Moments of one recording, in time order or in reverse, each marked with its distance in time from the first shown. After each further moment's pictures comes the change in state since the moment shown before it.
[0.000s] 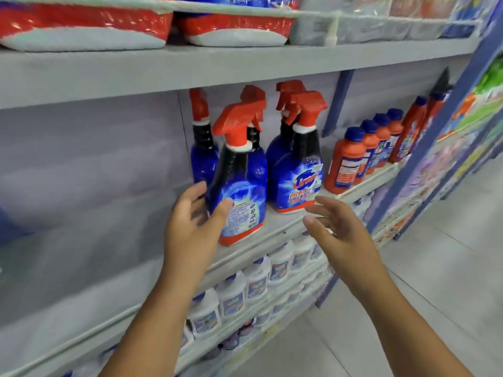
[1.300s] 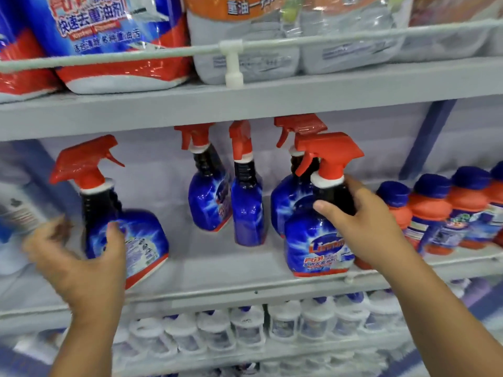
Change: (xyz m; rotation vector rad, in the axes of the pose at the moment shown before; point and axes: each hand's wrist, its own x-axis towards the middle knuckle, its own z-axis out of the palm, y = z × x) left_hand -0.016 0.000 0.010 0.539 1.121 0.215; right_hand 0.232 0.025 -0.079 -0.086 -0.421 -0.364
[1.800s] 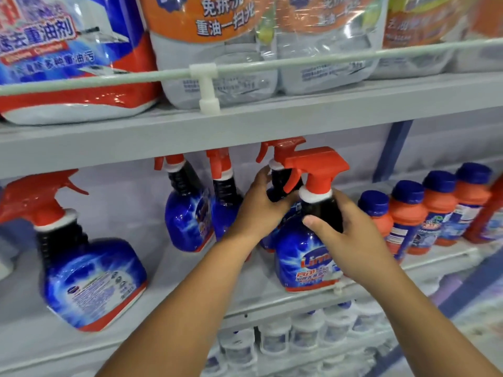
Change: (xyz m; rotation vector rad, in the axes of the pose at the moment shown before) left_hand -0.088 0.149 0.207 -0.237 -1.164 0.102; right_hand -0.003 0.000 0.003 0.013 0.093 -0.004
